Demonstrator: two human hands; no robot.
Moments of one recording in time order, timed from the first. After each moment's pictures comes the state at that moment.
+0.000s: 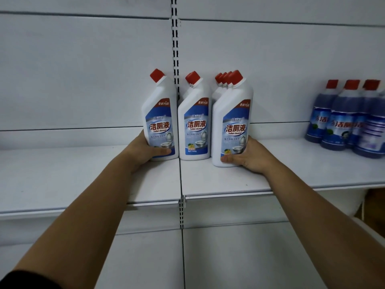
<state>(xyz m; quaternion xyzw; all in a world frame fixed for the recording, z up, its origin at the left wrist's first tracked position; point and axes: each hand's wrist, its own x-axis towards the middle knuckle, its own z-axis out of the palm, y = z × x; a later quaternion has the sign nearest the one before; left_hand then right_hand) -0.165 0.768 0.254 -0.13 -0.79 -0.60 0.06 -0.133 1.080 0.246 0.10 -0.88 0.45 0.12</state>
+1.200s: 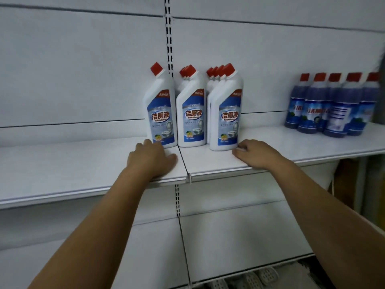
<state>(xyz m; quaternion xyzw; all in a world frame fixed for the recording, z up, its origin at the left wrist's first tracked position) -0.093 0.784 0.239 -0.05 -0.99 -0.09 0.13 -0.070 1.079 0.236 -0.04 -0.98 0.18 0.11</state>
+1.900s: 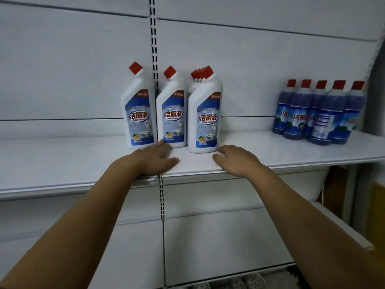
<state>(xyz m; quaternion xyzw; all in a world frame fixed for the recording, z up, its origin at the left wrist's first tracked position) -0.098 0.830 0.244 -0.19 -0.98 -0.09 -0.01 -0.070 1.091 0.228 0.02 -0.99 0.13 0.11</state>
